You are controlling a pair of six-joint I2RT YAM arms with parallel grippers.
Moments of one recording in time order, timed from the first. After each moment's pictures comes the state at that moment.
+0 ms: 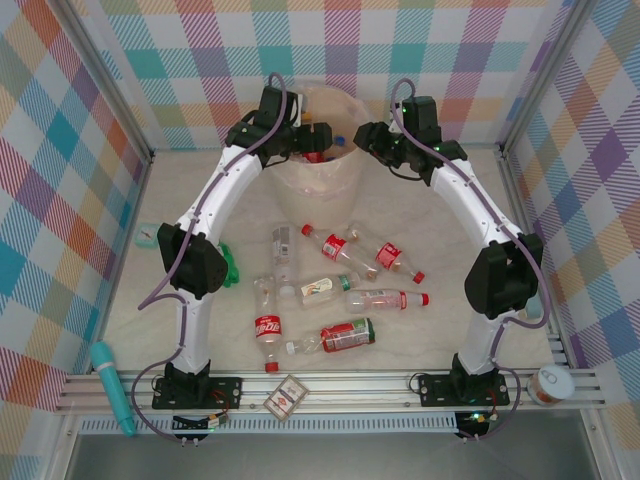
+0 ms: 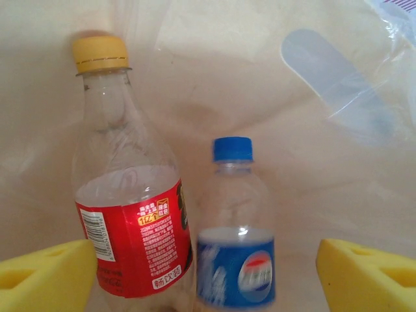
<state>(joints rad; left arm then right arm) -0.42 2.15 2.33 -0.81 0.11 -0.37 0.32 1.85 1.81 -0.49 -0.37 0.73</state>
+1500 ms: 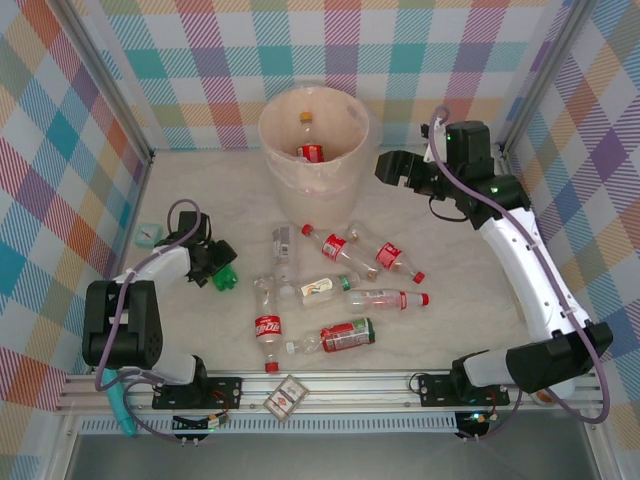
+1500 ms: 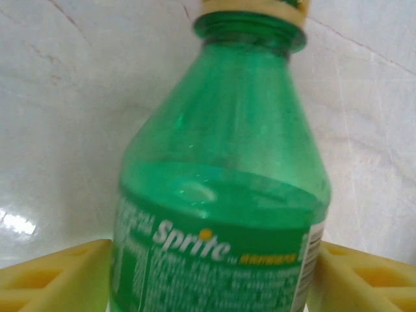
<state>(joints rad) 0.01 1.49 0.79 -0.45 0.07 -0.71 0.32 1.36 1.55 -0.76 -0.33 0.47</state>
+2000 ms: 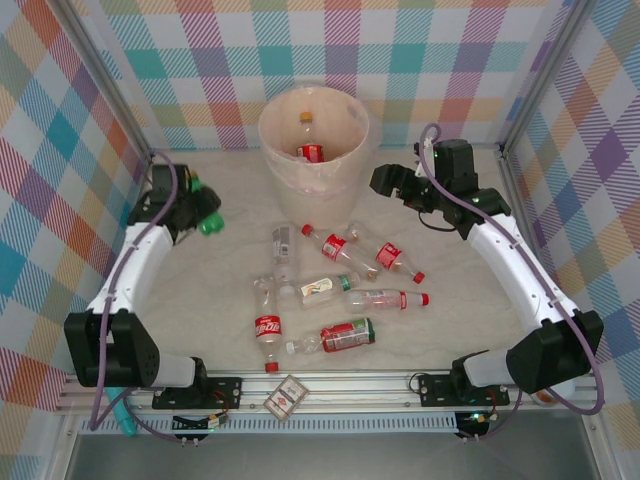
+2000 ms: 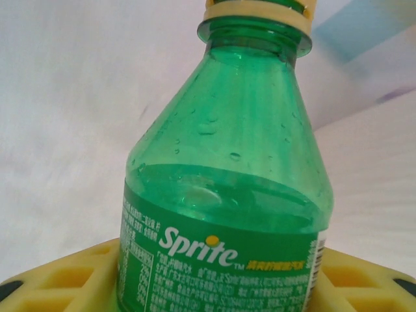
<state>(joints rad) -0.01 1.37 1.24 -0.61 0.02 -0.62 0.32 1.36 1.35 -0.57 -0.37 0.60</state>
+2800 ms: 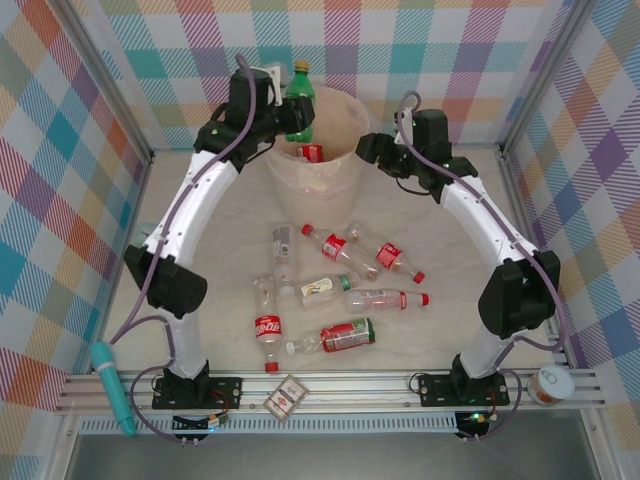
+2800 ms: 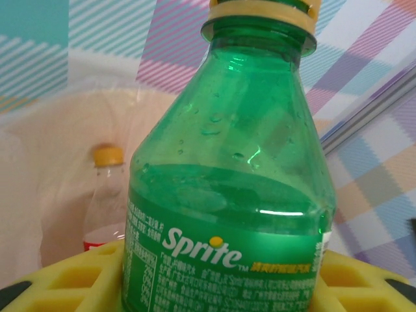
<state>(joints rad) -0.41 1.95 2.24 -0.69 0.09 -0.41 0.32 1.70 1.61 -0.38 -0.45 0.67</state>
